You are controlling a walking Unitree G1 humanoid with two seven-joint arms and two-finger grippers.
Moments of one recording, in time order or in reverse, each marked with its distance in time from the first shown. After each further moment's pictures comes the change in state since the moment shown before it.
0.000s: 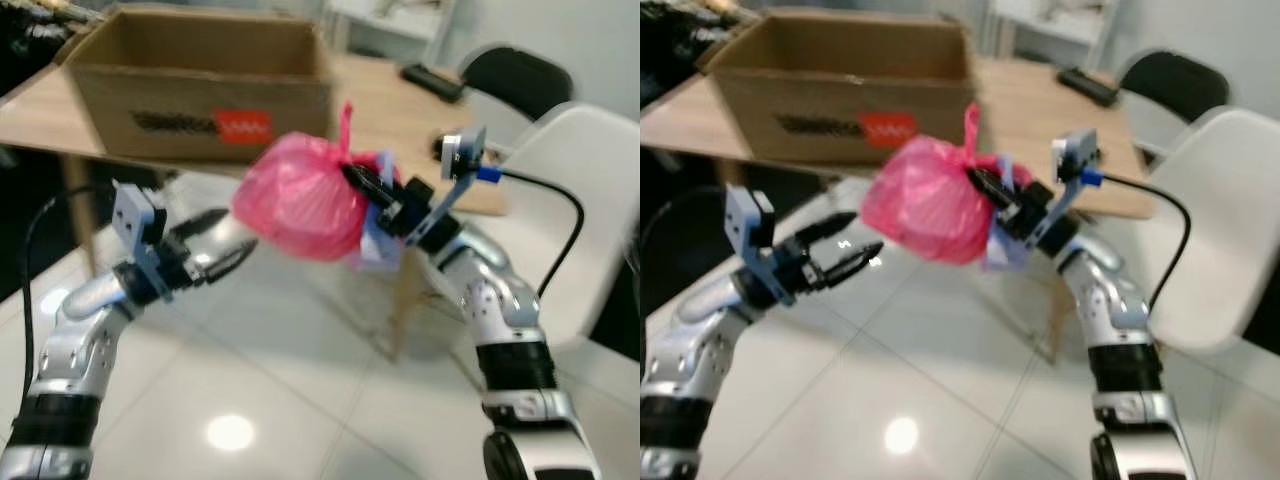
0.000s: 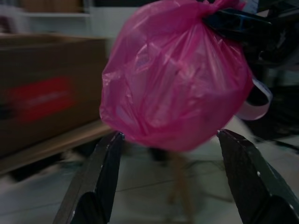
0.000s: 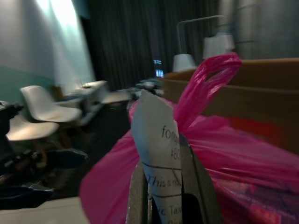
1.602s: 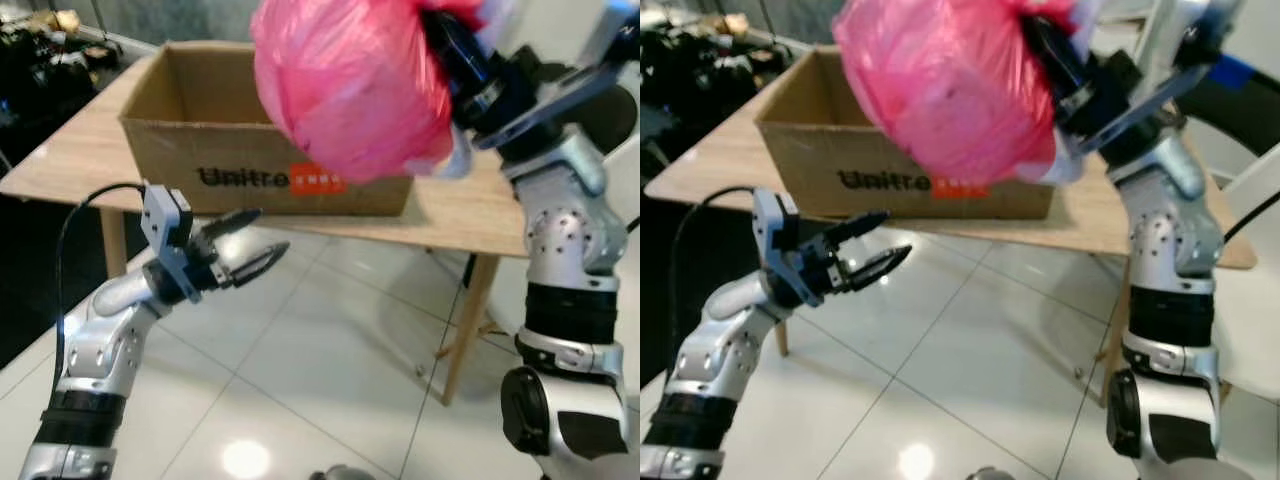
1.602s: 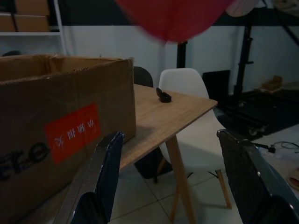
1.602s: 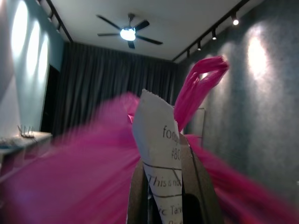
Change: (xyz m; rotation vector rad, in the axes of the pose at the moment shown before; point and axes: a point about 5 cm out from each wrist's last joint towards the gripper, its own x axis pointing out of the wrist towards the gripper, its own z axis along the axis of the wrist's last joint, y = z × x) left arm 0.027 -0.022 0.001 -0.026 -0.069 -0.114; right arm 0.010 0.002 0.122 -0.317 -0.317 0.013
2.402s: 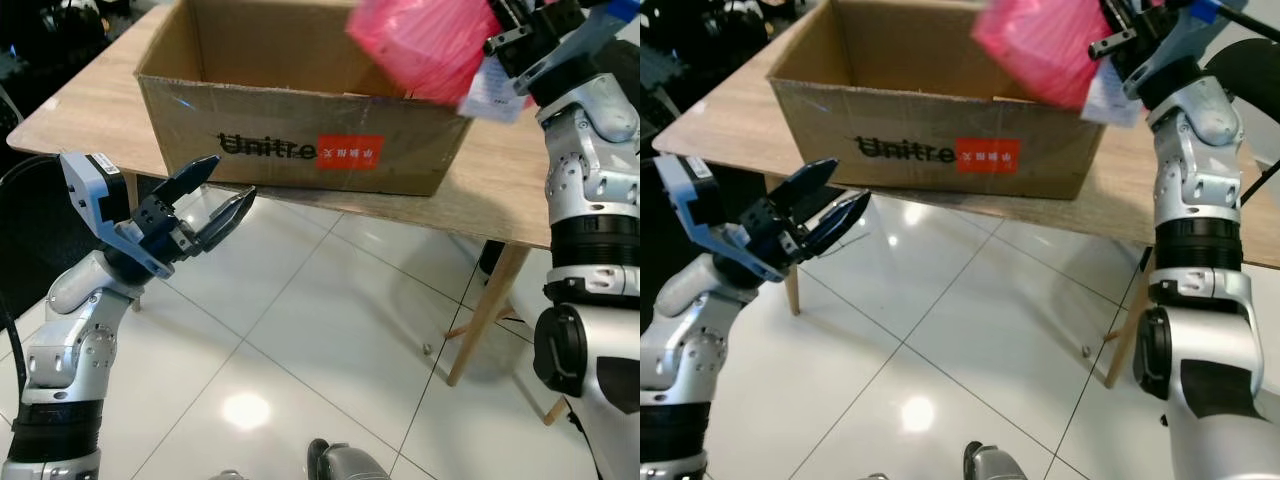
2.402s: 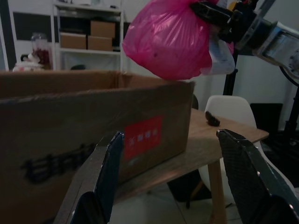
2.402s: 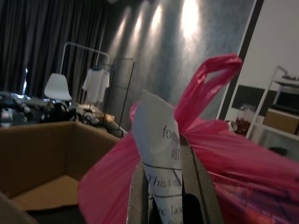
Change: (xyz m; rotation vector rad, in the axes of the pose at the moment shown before) left arm -0.016 -0.001 0.055 0.102 -0.178 0.130; right arm 0.012 -0.075 0.013 -0.394 0.122 -0.315
